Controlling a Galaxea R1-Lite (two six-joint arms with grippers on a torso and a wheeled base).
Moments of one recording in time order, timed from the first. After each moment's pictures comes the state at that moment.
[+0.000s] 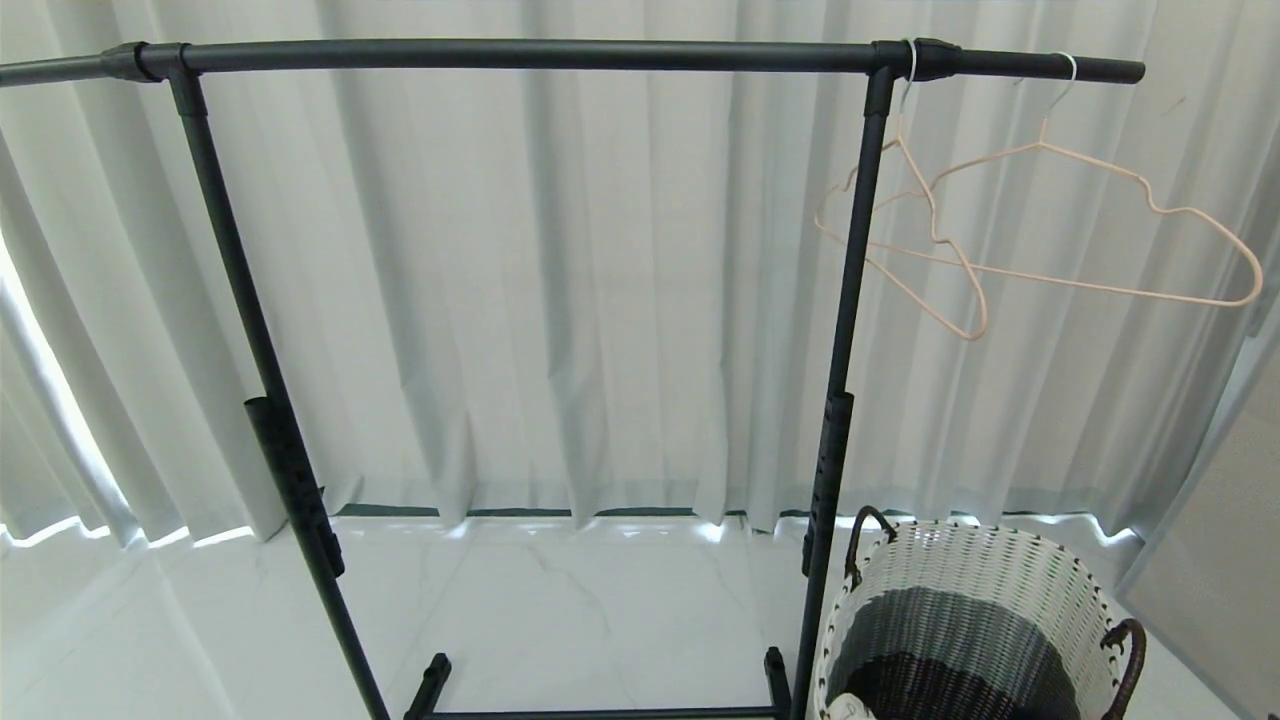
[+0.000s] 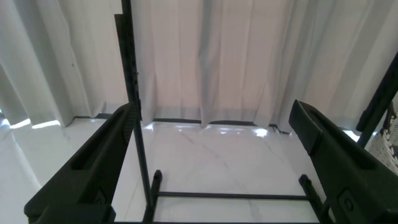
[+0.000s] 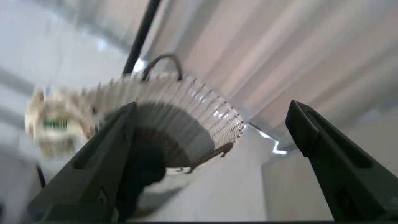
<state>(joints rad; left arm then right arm) 0.00 0.00 0.00 0.00 -0.01 0.01 0.08 0.48 -0.35 0.11 0.17 -0.49</state>
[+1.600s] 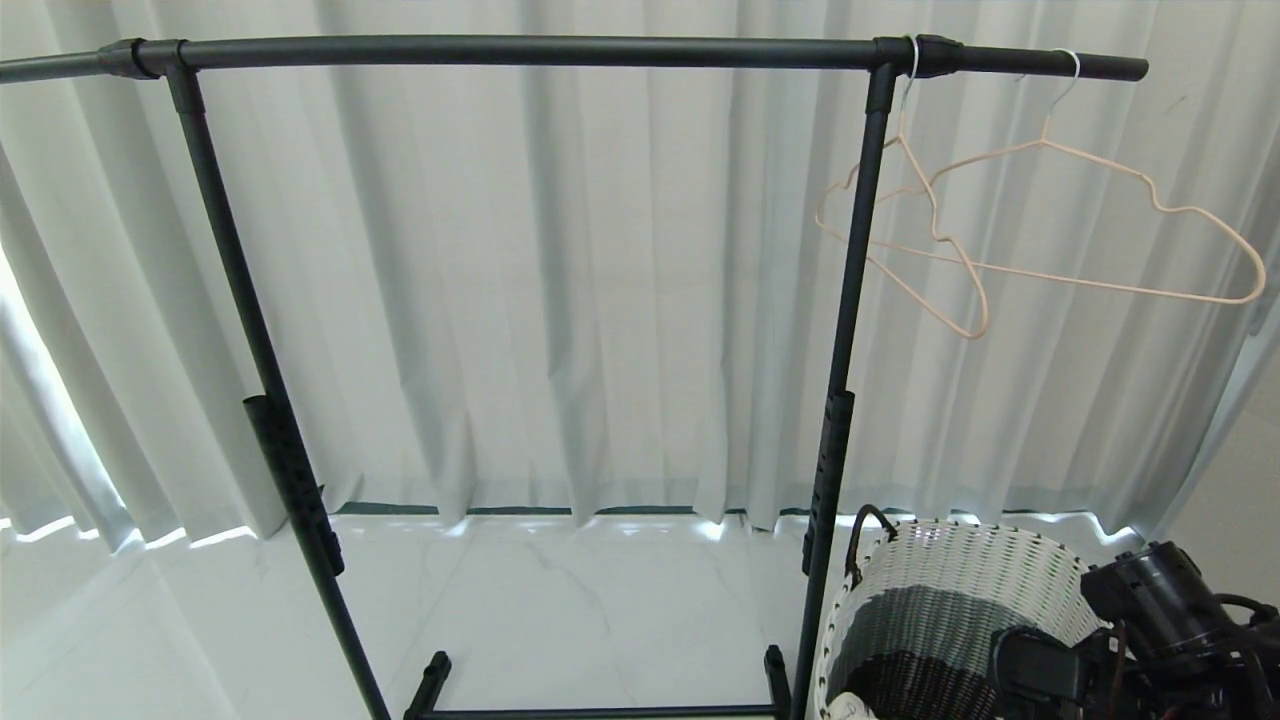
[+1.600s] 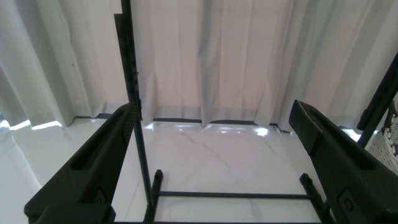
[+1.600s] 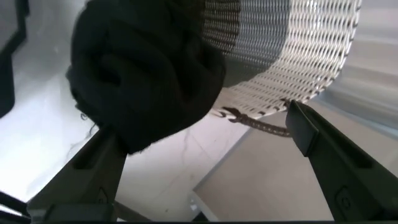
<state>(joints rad) 0.00 0.00 0.00 0.00 -0.01 0.02 0.37 1.65 -0.33 -0.19 -0.21 -0.77</state>
